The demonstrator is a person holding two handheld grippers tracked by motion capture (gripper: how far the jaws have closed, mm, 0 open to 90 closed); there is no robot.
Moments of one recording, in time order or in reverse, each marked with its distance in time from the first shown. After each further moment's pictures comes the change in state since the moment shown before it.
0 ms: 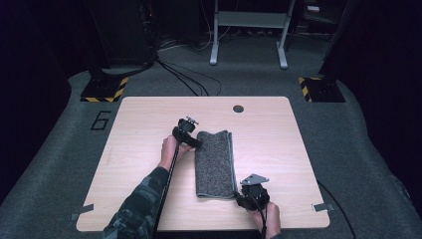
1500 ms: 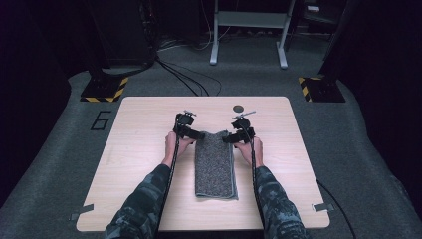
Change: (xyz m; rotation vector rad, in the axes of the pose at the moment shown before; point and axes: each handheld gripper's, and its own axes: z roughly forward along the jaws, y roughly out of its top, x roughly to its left) left arm 0.010 0.017 -0.001 -0.108 -0.104 -0.168; right arm -0.108 0.164 0.109 0.045 0.060 0.120
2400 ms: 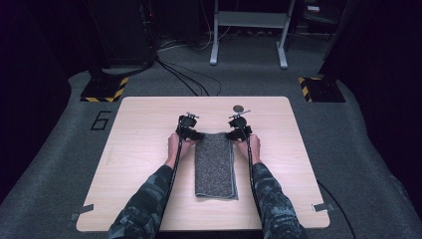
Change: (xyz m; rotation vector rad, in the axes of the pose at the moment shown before) left arm -0.005 -0.005 0.012 0.016 0.021 0.034; right arm -0.005 0.007 0.027 0.013 -0.086 -0.006
